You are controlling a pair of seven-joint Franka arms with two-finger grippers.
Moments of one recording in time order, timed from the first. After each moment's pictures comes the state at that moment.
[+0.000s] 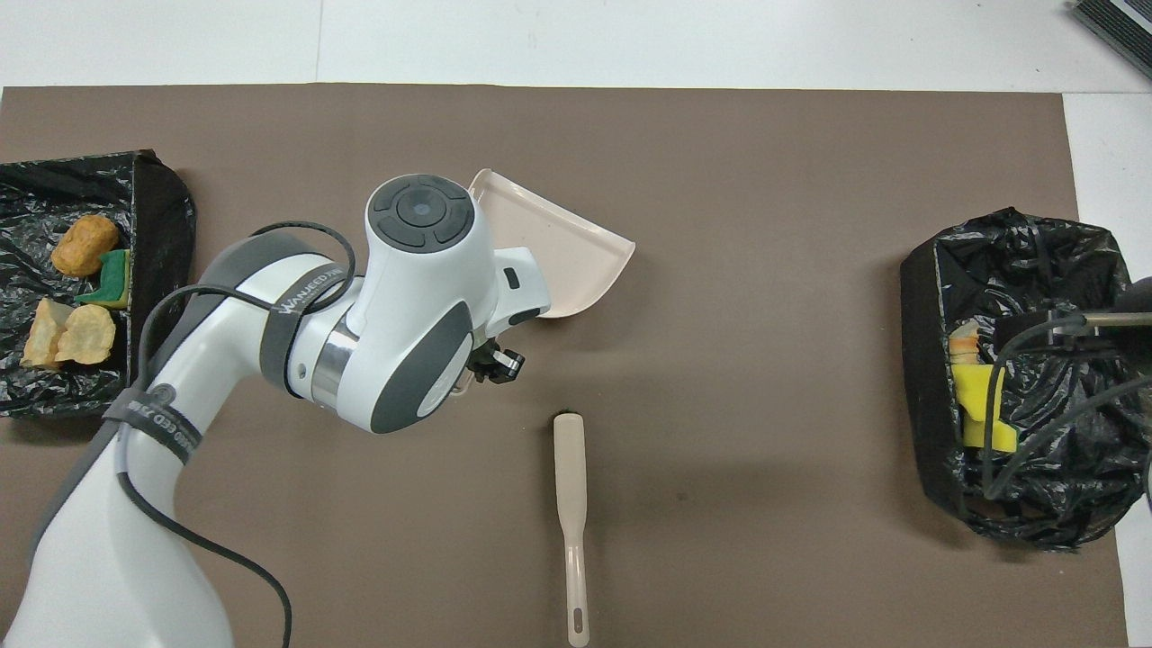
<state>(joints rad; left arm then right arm) -0.49 0.32 -0.09 -1.66 -0.05 1.78 -0.08 -0.07 -0.14 0.07 -1.74 -0.08 1.63 0.08</state>
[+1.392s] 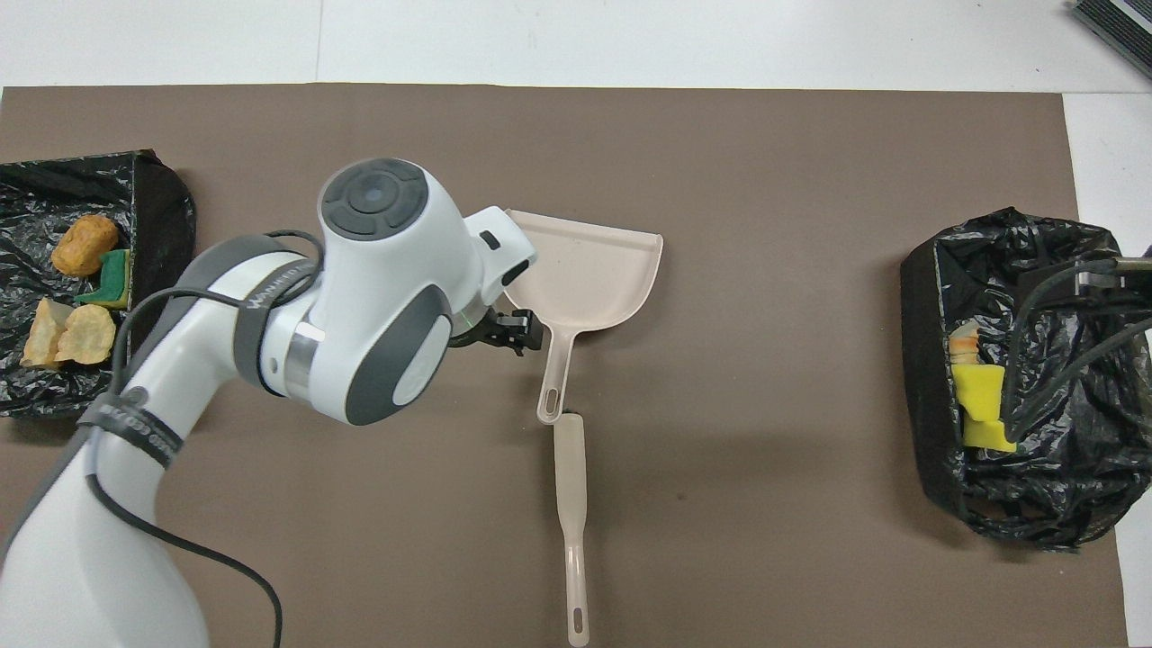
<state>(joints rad) -0.47 0.28 -0.05 -1.65 -0.14 1.85 -0.30 -0.10 -0.05 0.07 -1.63 -0.08 1.61 0.08</state>
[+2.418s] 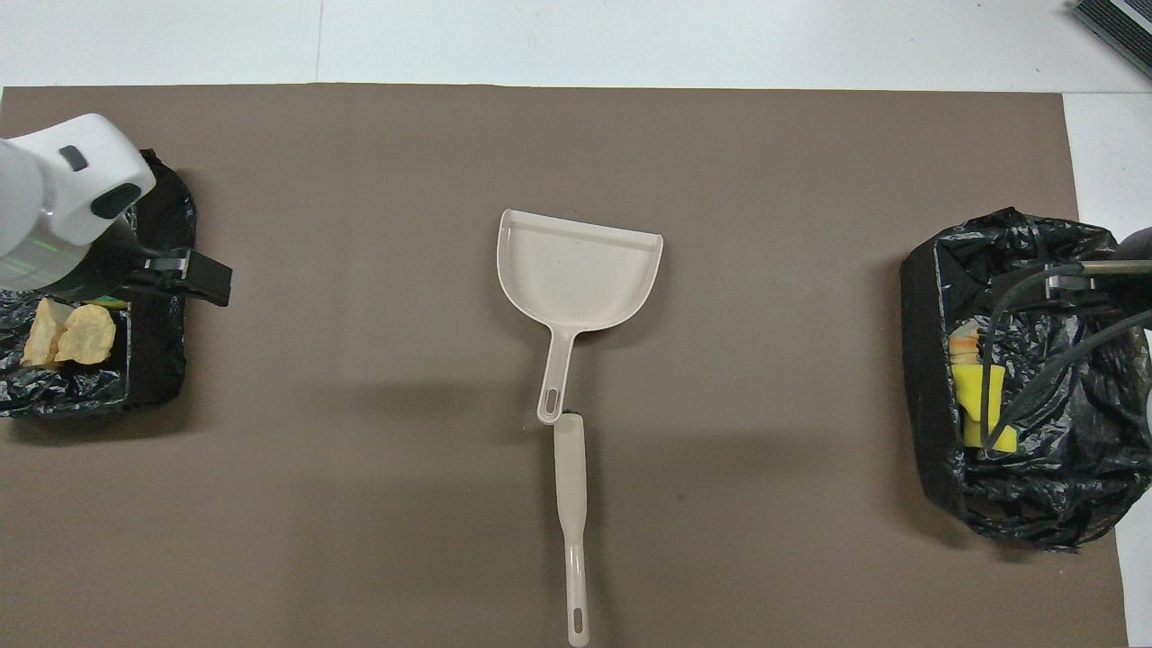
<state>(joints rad) -0.09 0.07 -0.01 -1.62 0.00 1.63 0.00 0.03 -0.04 -0.03 -1.63 -0.08 1.61 0.08</state>
